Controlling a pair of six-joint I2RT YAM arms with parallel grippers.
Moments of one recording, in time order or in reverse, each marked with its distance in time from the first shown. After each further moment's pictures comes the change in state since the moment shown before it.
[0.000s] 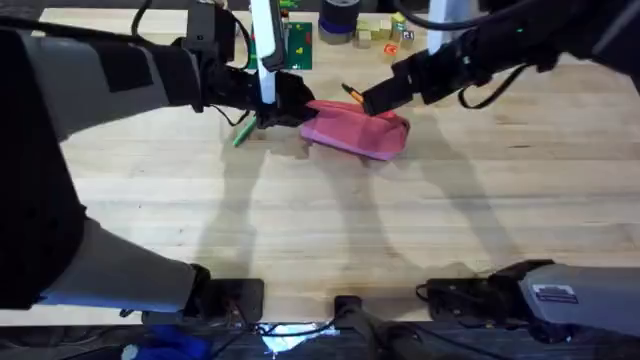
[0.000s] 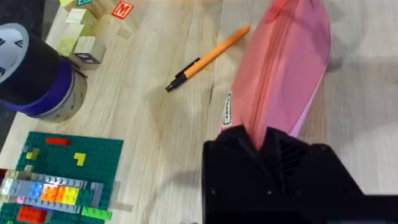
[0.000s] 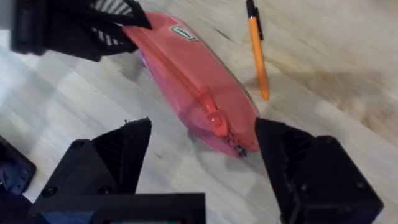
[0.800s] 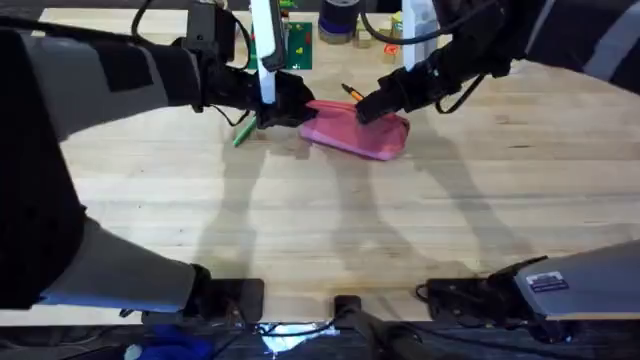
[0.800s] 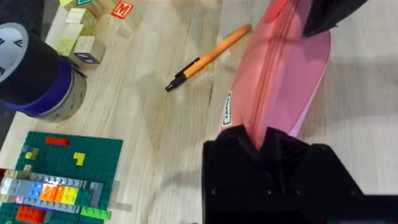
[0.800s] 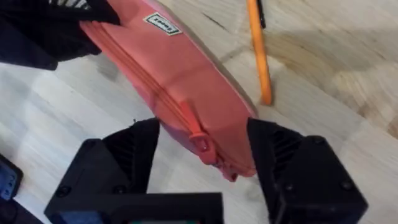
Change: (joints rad) left arm 0.000 0.000 0.000 -0.002 0.000 0.000; right arm 0.000 0.167 0.000 0.043 0.000 0.000
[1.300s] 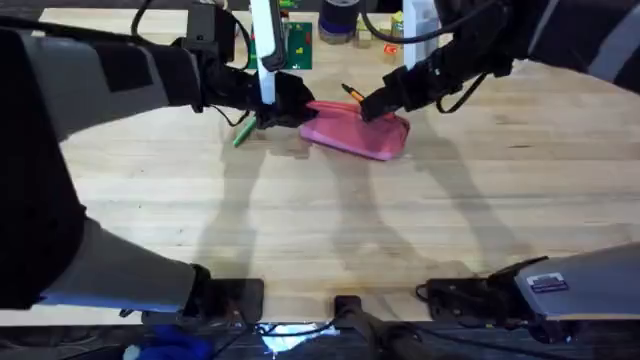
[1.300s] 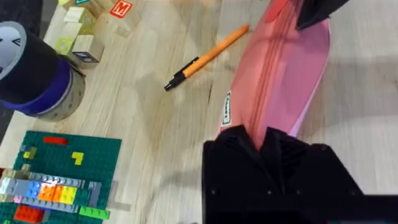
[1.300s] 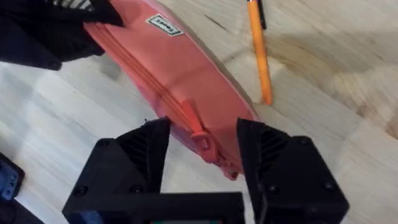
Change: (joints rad) left arm 0.000 0.000 0.000 -0.007 0.000 0.000; right arm 0.000 -0.011 0.000 -0.001 0.000 0.000
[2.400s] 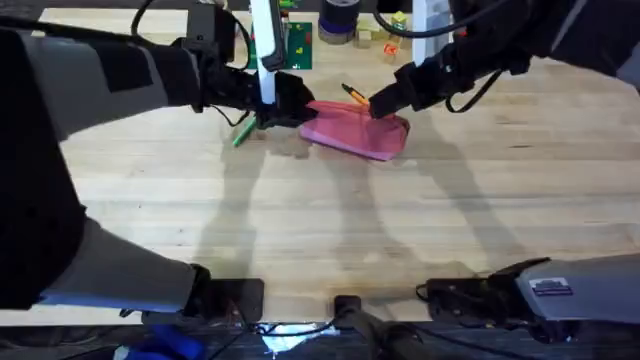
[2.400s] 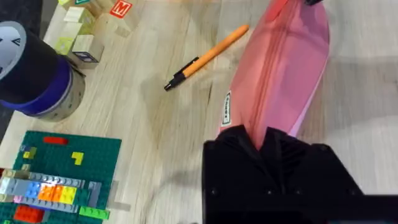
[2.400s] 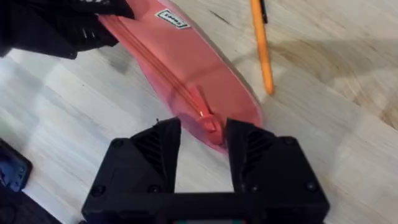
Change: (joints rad) left arm 0.000 0.000 0.000 0.000 0.000 0.000; right arm 0.000 -0.060 0.003 -0.050 0.000 0.000
